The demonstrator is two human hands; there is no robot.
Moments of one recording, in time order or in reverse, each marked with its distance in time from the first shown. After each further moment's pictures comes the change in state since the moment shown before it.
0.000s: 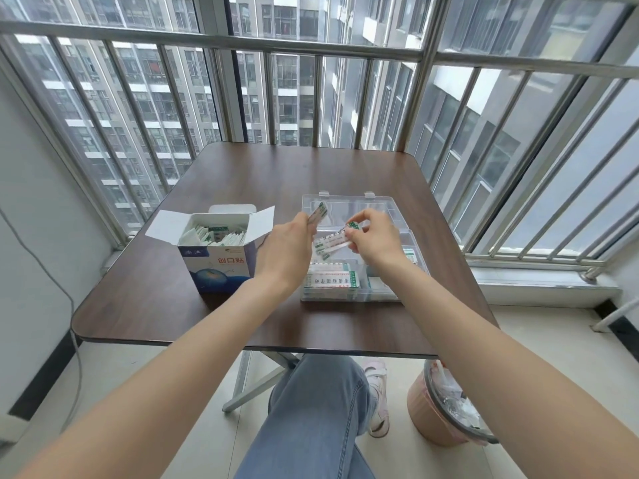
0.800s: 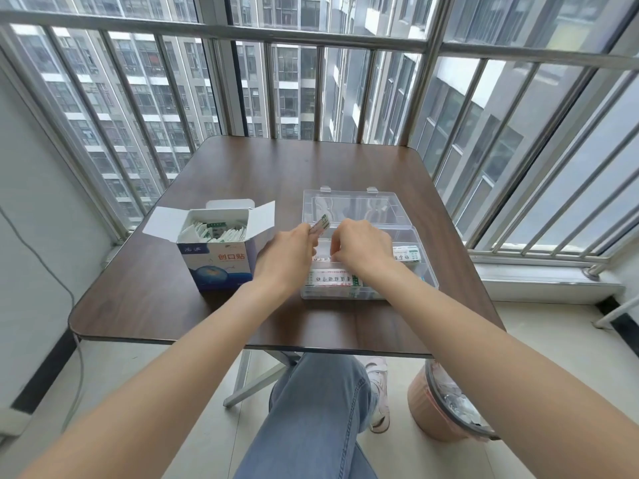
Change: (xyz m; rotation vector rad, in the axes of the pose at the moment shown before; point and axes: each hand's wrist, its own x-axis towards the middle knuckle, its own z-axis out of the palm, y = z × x) left_hand 0.000 -0.013 0.011 -0.027 -0.119 -0.027; right_hand -0.007 -0.013 0.016 -0.770 -0.150 -0.188
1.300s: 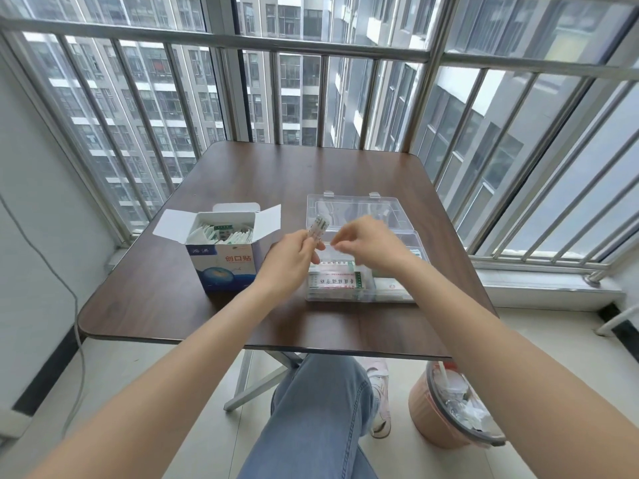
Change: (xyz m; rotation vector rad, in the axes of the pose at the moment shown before) left_hand -0.006 -0.003 -0.005 -0.390 -0.073 -0.069; right_hand 0.000 0.014 -0.015 0.371 -0.133 -0.114
